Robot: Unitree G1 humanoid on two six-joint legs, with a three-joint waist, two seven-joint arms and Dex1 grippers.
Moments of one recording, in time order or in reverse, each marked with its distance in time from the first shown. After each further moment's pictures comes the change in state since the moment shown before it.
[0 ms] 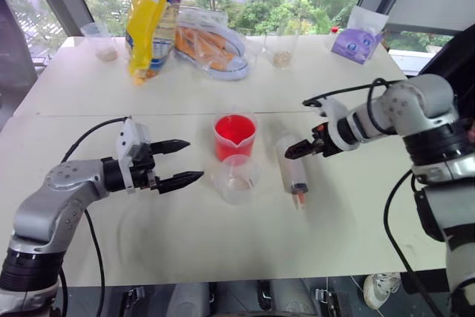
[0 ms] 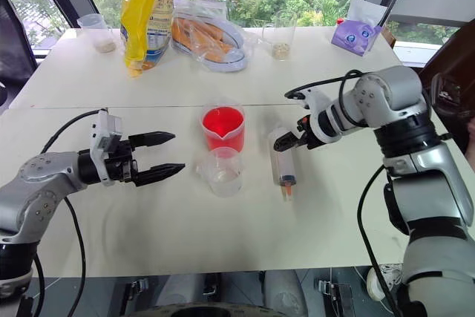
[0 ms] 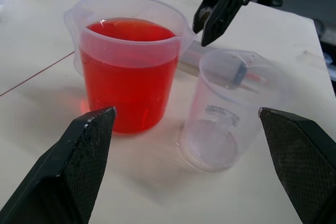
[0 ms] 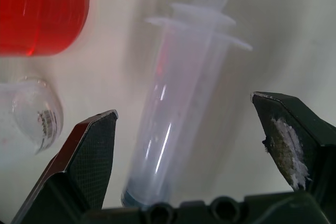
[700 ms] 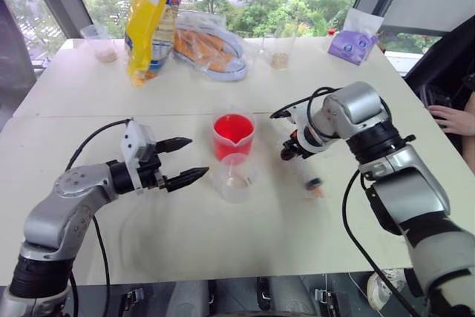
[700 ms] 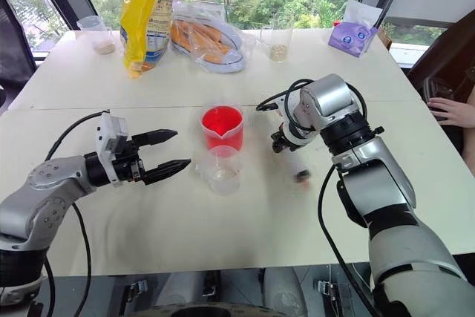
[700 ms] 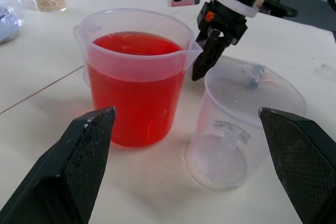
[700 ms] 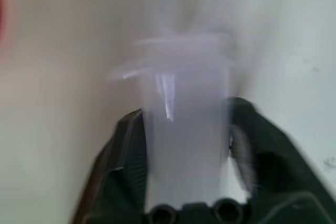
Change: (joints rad) left arm 0.026 -0.059 -0.006 -0.041 0.023 -0.026 0.094; right arm -0.021 0.227 0.067 0.087 -0.383 -0.002 -0.032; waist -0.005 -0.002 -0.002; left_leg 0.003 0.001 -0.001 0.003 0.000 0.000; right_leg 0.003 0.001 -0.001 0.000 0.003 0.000
